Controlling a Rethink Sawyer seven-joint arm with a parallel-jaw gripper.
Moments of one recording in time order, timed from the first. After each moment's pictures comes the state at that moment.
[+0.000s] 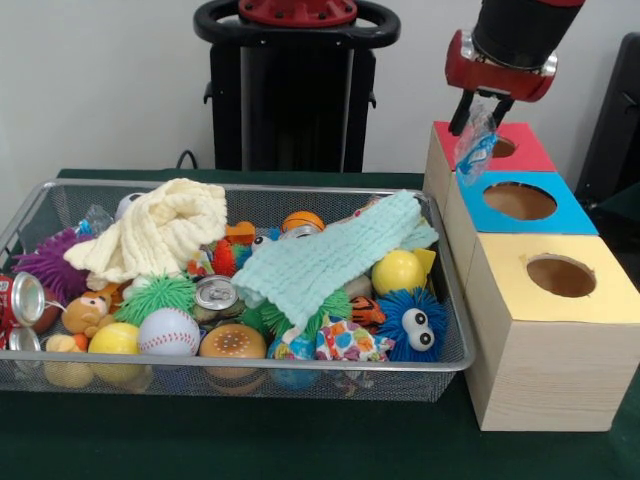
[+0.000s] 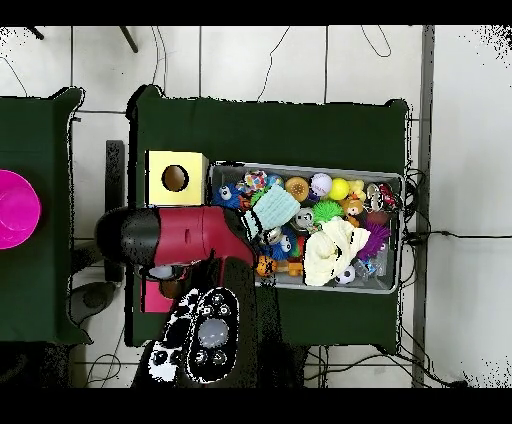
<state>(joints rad) 0.15 -0.68 -0.15 1.57 0.00 0.99 1.87</state>
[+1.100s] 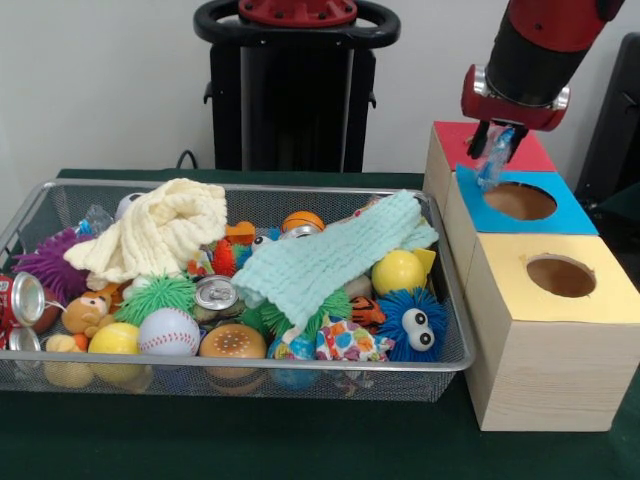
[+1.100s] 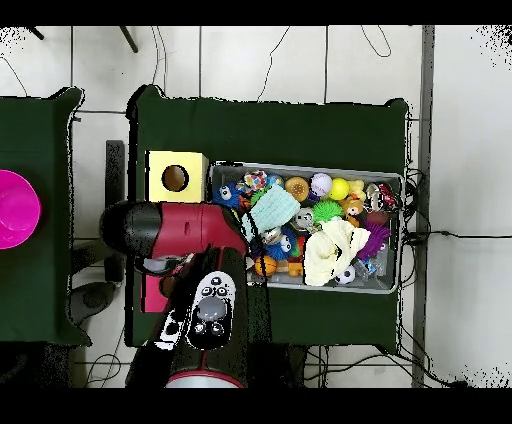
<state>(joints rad) 0.16 -0.58 -0.15 1.55 0.12 0.99 1.87</state>
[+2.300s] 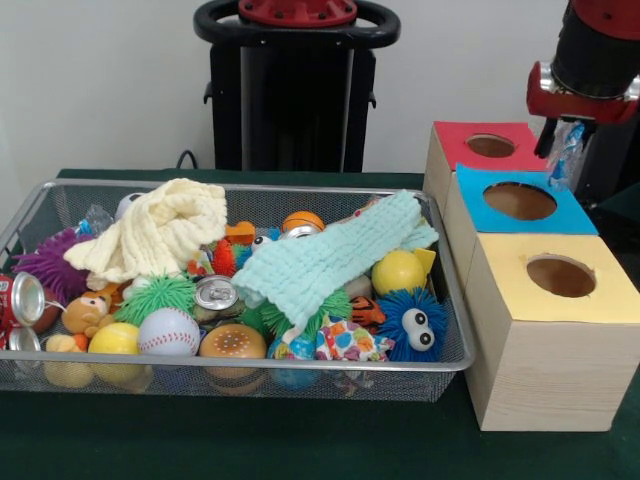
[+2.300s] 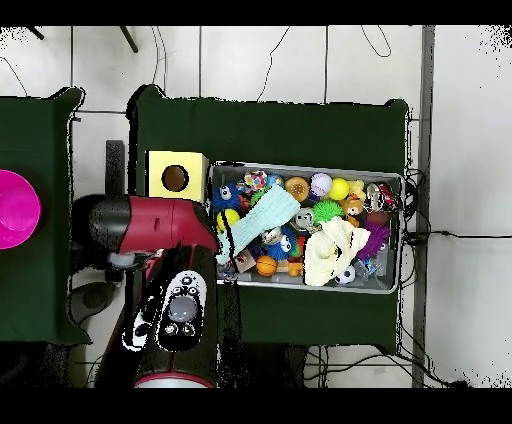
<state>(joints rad) 0.23 -0.58 -0.14 1.51 0.23 0.99 1.87</state>
